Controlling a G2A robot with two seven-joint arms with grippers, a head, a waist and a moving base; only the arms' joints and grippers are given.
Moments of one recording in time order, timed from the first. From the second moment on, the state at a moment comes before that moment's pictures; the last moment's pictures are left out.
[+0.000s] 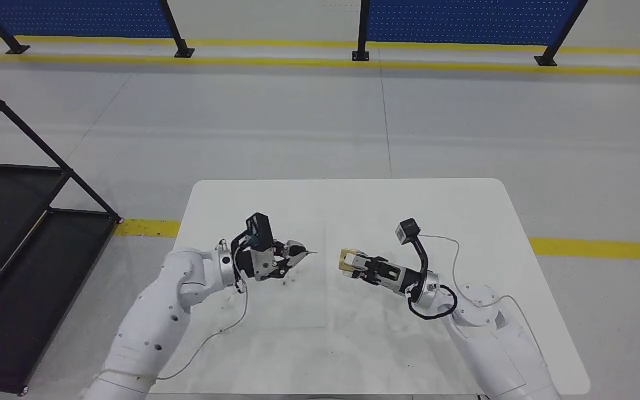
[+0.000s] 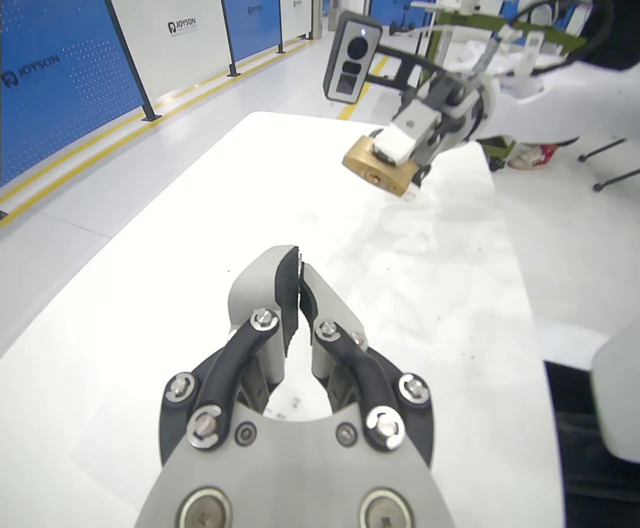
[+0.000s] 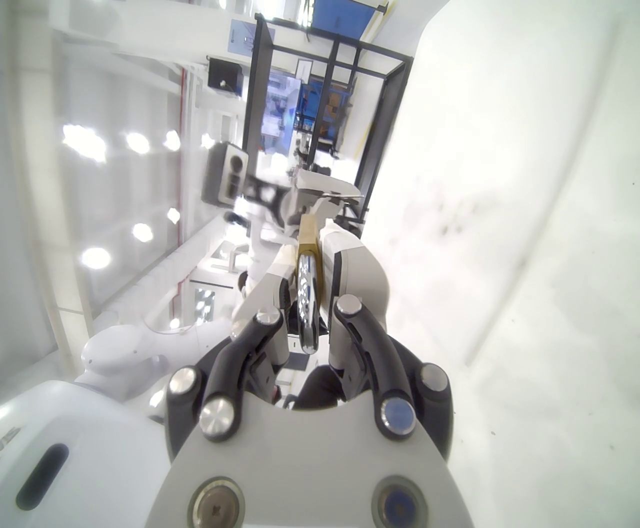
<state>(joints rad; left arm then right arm) 1.42 -1.07 -1.37 -1.54 1.30 -1.01 0.07 -1.34 -1.20 1.10 -1.51 0.28 -0.28 0.85</state>
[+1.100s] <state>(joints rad) 1.26 -0.99 -1.21 -1.41 2.37 -0.56 0.92 -1.34 -1.20 1.10 -1.51 0.28 -0.28 0.85</state>
